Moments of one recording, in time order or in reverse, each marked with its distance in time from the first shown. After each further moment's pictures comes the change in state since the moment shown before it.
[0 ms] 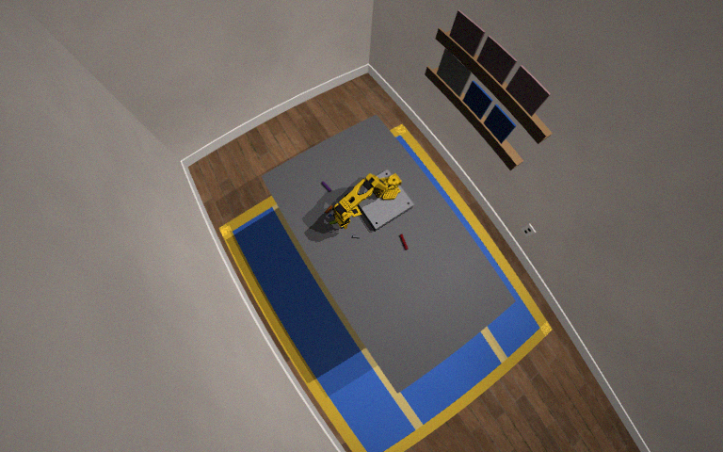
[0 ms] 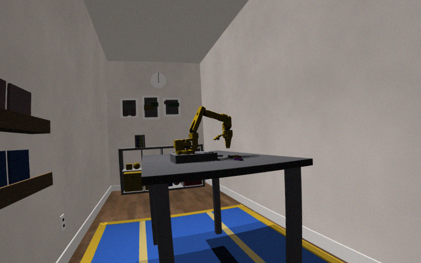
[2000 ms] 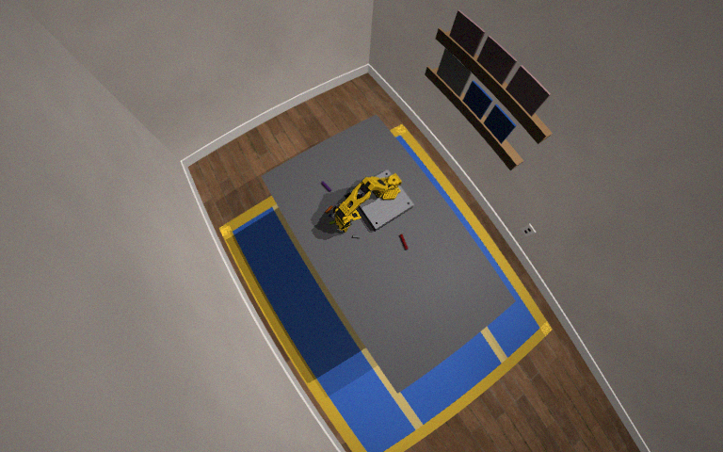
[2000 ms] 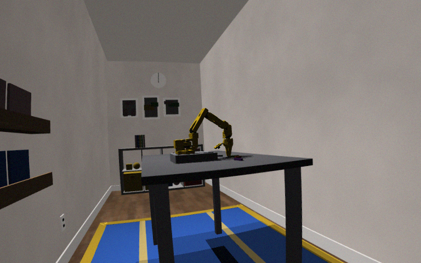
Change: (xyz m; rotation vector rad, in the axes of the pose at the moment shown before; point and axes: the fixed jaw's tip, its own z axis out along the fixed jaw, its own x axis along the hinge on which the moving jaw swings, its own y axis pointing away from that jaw) arm 0.002 0.000 0.047 0.003 0.014 0.000
